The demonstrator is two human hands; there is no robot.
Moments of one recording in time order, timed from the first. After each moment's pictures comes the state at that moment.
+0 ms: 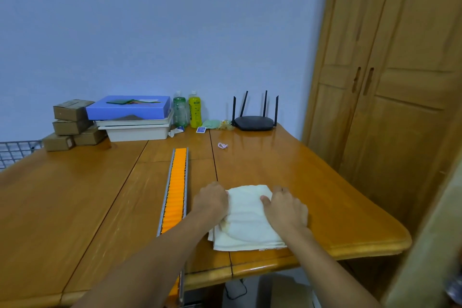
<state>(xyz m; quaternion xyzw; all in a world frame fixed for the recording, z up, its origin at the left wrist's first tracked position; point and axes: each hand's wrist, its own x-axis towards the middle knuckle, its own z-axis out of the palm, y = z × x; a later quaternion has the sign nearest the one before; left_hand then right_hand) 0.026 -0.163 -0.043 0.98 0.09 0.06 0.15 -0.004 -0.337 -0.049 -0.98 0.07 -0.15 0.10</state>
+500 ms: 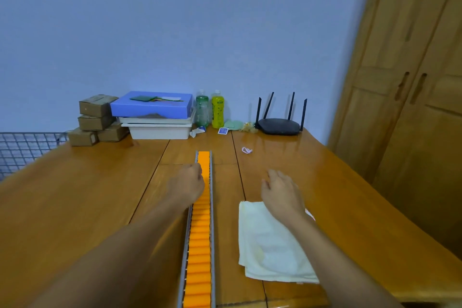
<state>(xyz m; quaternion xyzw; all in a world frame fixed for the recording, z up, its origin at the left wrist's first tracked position) 0.073 -0.019 -0.019 0.96 0.05 0.17 0.21 0.070 -0.265 -0.019 -0.96 -0.05 -0.17 0.21</state>
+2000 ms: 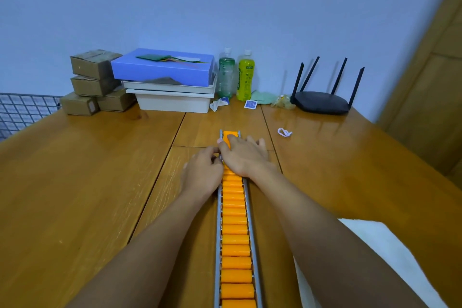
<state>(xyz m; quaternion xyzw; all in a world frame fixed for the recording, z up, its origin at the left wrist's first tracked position) 0.160 0.023 -0.078 0.89 0.10 0.16 0.41 0.230 -0.087 -0.048 -0.97 -0.19 -0.03 0.12</state>
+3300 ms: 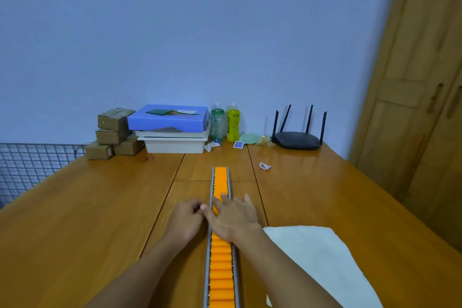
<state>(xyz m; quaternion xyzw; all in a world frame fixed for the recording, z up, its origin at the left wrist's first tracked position) 0.069 0.033 -0.071 0.89 0.03 0.16 0.43 0.093 -0.116 -0.038 -0.97 -0.22 0.00 0.04</state>
